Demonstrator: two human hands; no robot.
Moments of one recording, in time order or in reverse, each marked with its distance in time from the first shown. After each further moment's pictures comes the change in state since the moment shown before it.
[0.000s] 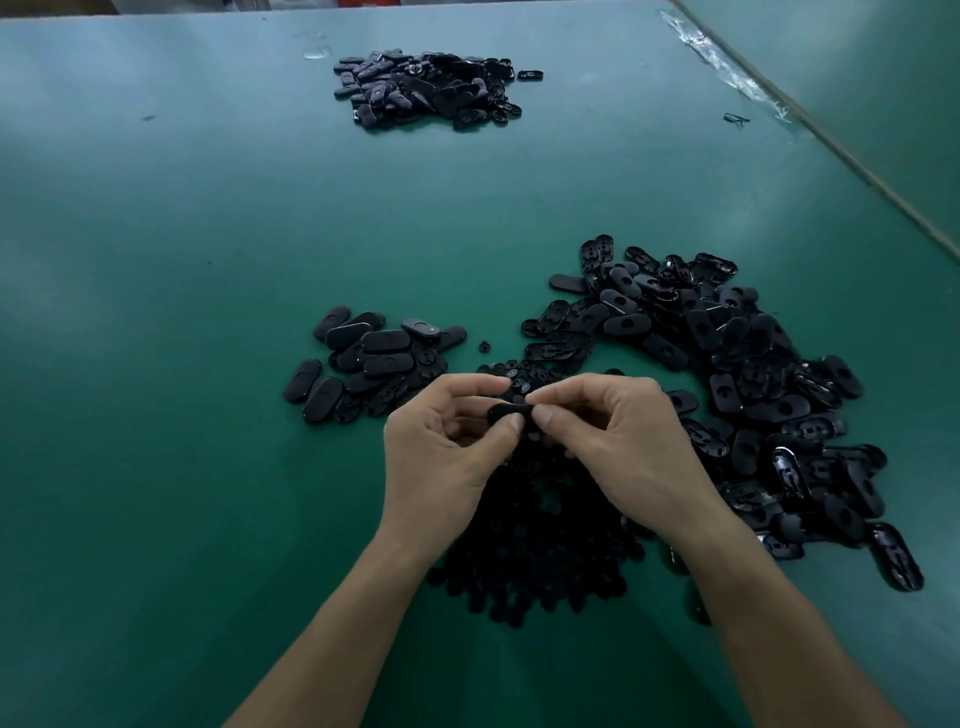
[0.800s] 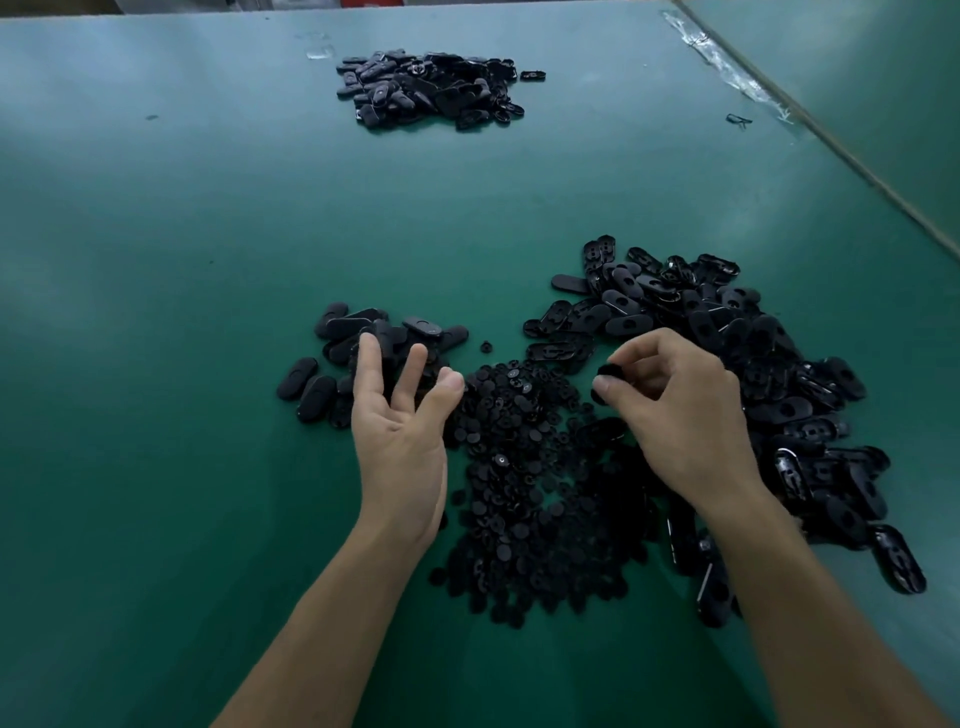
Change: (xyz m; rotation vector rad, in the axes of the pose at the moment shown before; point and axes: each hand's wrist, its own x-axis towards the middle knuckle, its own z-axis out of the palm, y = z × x) left_hand 0.014 -0.004 -0.009 -0.390 0.268 -0.171; right_hand 0.013 0.011 -0.026 -0.230 0.267 -0.006
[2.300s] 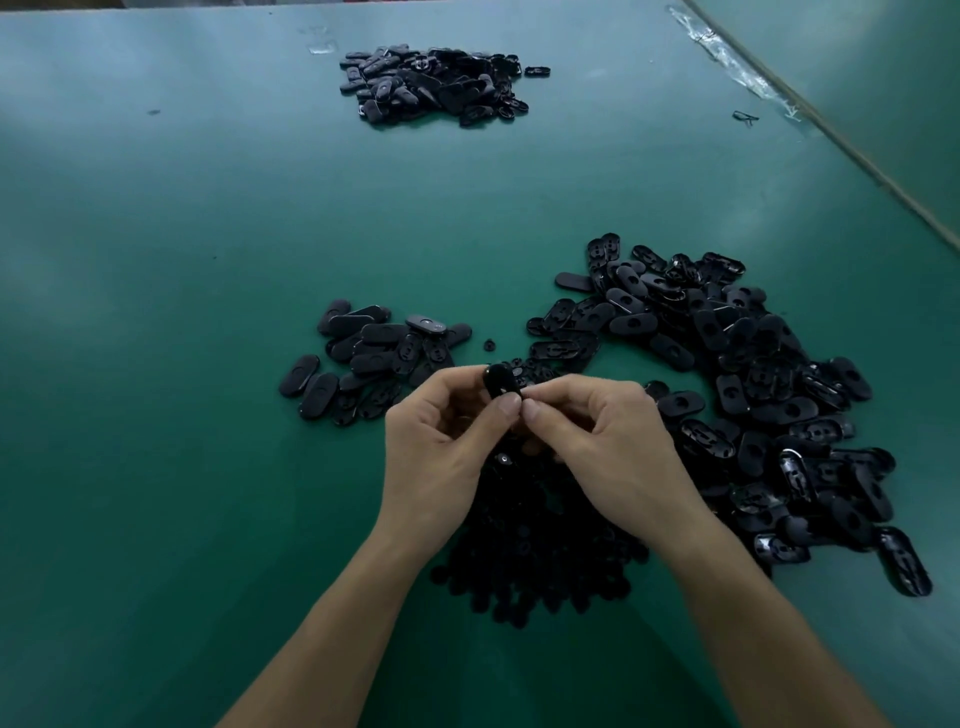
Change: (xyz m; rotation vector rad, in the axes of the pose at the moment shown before) left_hand -0.015 0.002 0.005 0.251 -0.294 0.177; right_hand -0.022 -0.020 0.031 0.325 -0.285 -0.020
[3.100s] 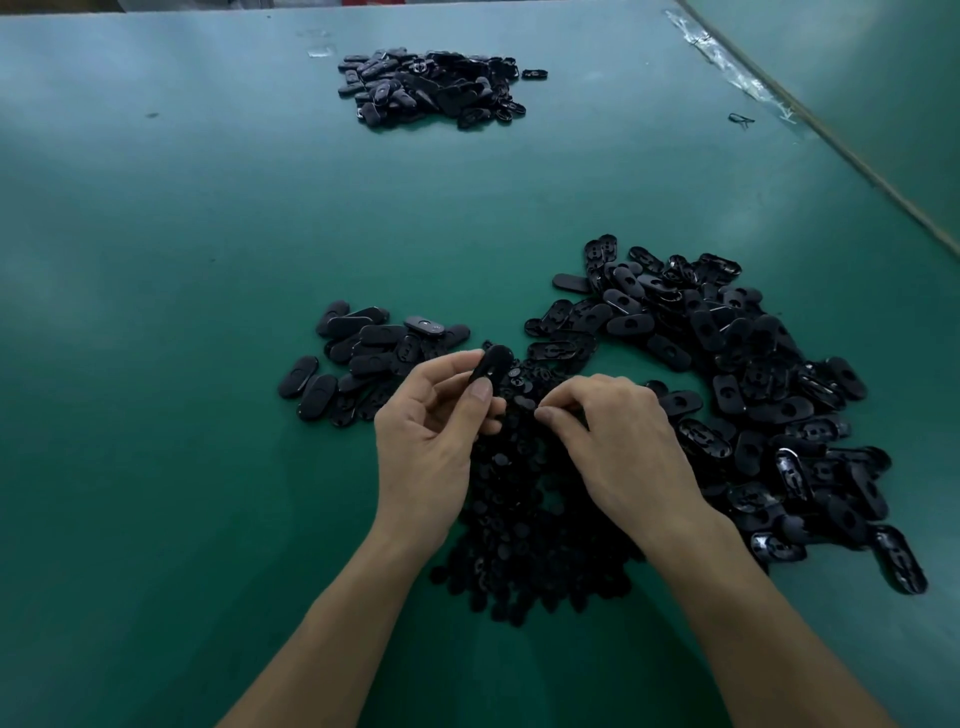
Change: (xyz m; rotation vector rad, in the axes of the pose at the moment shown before) left_hand 0.003 -0.003 0.000 -0.026 0.108 -0.017; right_hand 0.006 0.008 -0.004 -0.680 0.090 -0.050
